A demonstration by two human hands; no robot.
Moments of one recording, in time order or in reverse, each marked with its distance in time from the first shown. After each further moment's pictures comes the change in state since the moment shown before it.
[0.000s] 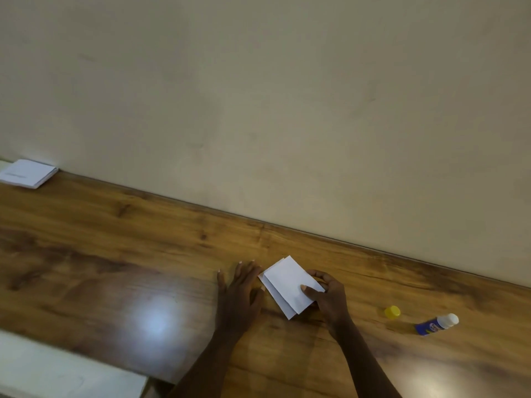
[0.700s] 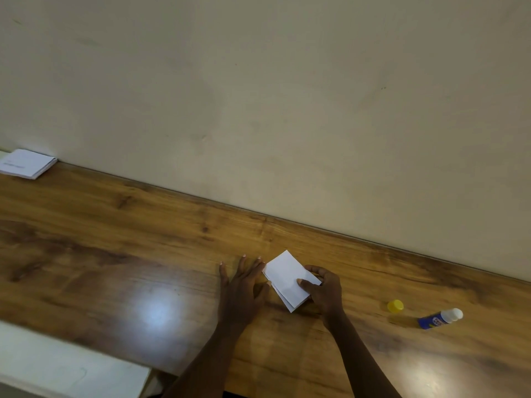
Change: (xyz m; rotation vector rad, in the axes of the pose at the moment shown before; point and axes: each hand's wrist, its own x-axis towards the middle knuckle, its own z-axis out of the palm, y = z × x) left_hand 0.002 0.002 0.000 0.082 -0.065 -0.019; right_hand 0.003 0.004 0.017 -0.146 0.067 0.007
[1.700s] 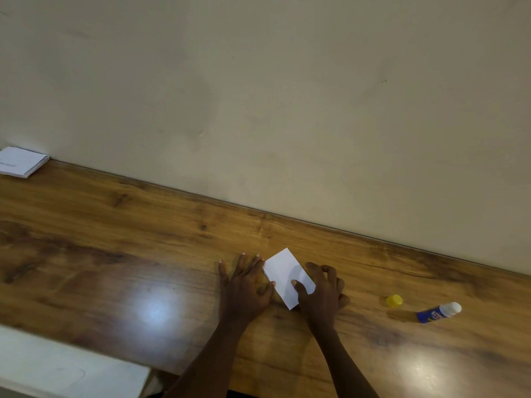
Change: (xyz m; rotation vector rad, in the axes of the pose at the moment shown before) left_hand 0.001 0.007 0.000 0.119 -0.043 -0.016; right_hand -0.013 0.017 0.014 -0.385 0.236 -0.145
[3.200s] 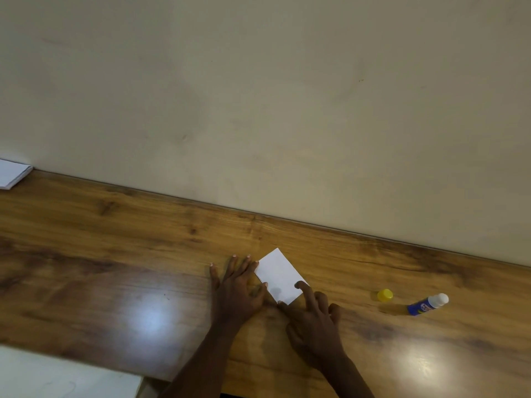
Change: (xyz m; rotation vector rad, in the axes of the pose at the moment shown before) left_hand 0.002 0.005 0.003 0.000 0.015 0.021; right_hand -0.036 0.034 -0.027 -0.464 -0.375 -0.472
